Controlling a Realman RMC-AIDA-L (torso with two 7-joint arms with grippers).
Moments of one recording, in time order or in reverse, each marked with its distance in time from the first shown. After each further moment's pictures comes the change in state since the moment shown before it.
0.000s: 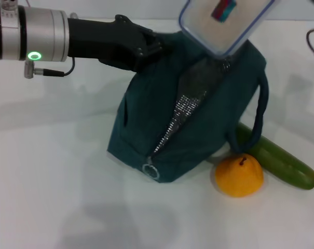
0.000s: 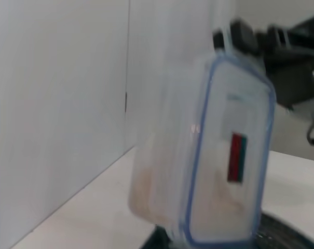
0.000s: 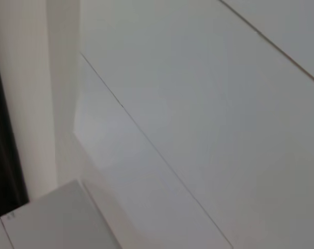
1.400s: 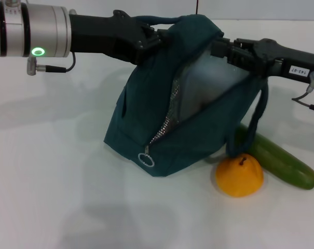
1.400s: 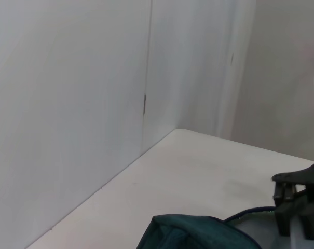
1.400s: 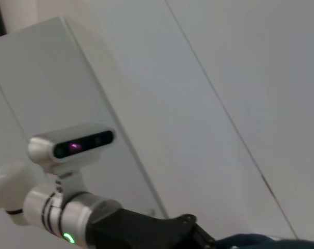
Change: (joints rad) left arm -0.006 -0.002 0.004 -0.018 0.003 -0.058 -0.013; right arm -0.117 -0.007 -0.062 -0.223 -0.415 0.091 0.029
